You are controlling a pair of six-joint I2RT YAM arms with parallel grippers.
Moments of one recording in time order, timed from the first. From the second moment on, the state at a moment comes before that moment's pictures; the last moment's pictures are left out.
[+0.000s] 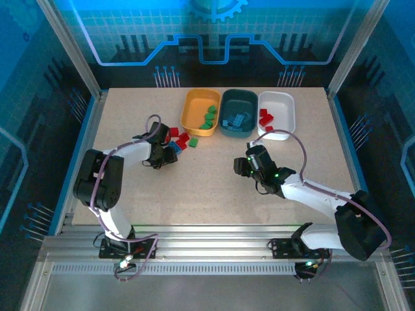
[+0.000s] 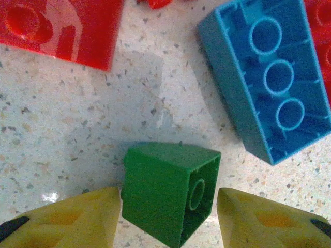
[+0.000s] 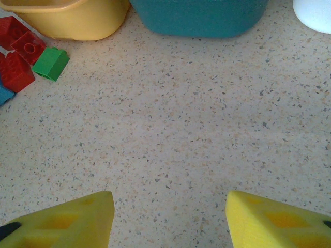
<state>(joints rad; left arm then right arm) -0.22 1.75 1.01 -0.48 0.03 -0.59 0.63 1.28 0.65 -0.12 0.22 0.53</state>
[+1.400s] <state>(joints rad) -0.25 1.83 1.12 -0.58 0.00 -0.64 0.63 1.28 0.65 -0.12 0.22 0.53</state>
